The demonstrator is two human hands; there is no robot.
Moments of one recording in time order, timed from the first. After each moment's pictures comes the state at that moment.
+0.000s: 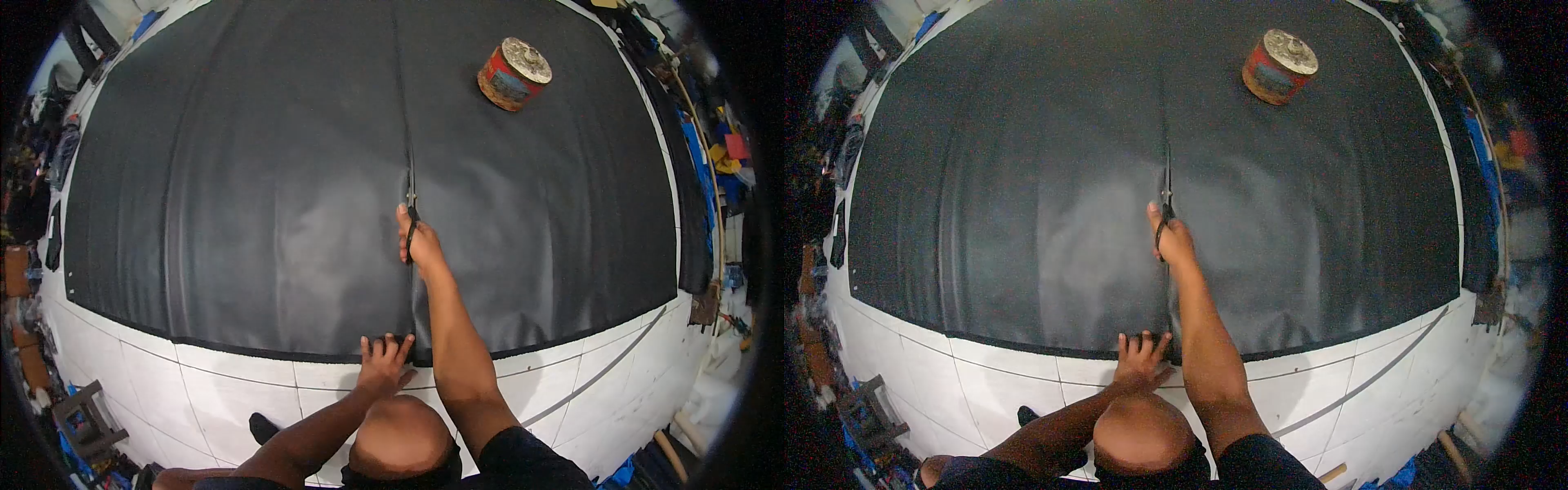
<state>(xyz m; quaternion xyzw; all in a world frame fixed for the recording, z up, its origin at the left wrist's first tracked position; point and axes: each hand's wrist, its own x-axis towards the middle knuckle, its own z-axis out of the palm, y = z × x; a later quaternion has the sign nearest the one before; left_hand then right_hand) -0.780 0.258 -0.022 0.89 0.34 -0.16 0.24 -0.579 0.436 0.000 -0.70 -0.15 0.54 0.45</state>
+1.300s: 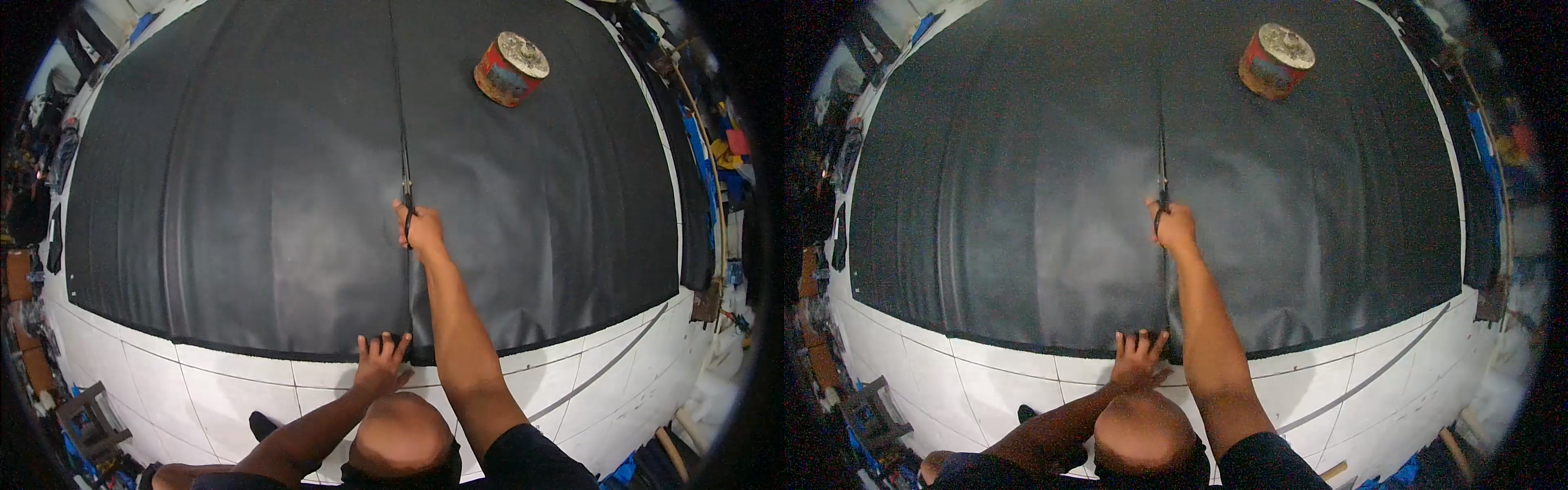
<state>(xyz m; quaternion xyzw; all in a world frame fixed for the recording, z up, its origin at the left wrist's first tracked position) -0.779 0.258 -0.022 0.90 0.33 -0.13 0.24 -0.560 0.453 -0.013 -0.73 -0.18 0.50 0.44</state>
